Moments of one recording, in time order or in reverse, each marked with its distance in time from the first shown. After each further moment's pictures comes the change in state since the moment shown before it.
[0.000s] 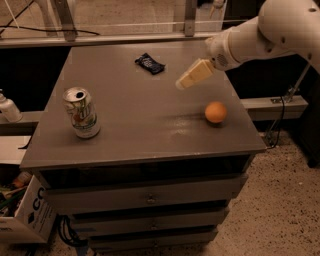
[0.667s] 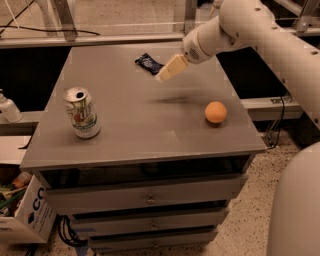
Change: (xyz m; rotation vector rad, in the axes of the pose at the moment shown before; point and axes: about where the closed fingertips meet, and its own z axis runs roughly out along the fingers) arm -0.028 -0.019 0.086 -0.045 0.013 -0.004
